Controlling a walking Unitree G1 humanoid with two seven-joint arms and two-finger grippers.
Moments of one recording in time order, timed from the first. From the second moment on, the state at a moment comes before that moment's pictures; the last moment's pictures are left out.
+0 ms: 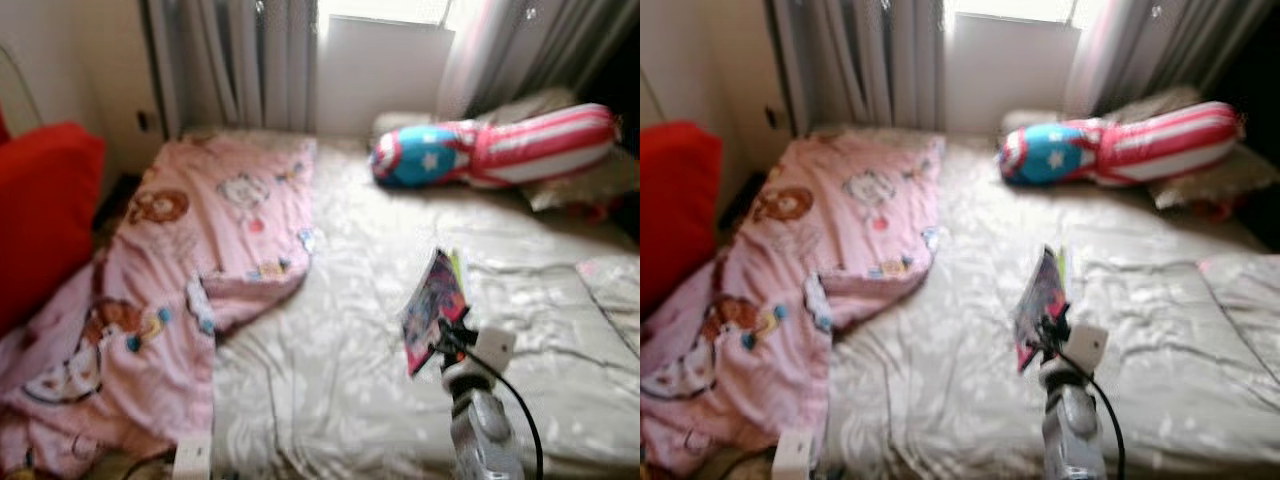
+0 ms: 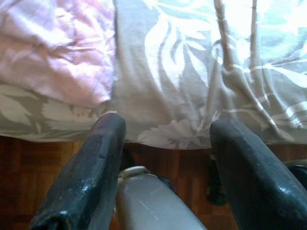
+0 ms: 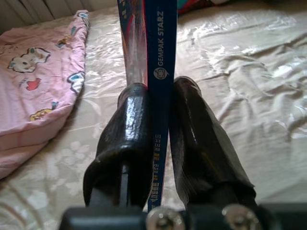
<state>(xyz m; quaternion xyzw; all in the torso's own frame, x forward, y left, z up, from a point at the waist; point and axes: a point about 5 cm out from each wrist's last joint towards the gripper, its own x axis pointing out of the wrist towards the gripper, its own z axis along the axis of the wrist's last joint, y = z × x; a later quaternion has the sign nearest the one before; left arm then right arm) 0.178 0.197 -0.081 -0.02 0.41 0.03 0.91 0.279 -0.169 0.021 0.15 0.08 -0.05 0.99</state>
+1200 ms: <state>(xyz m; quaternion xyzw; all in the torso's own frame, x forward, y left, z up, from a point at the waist) 0.169 0.196 -0.086 -0.01 0.43 0.02 0.90 0.277 -0.159 0.017 0.12 0.09 -0.03 0.99</state>
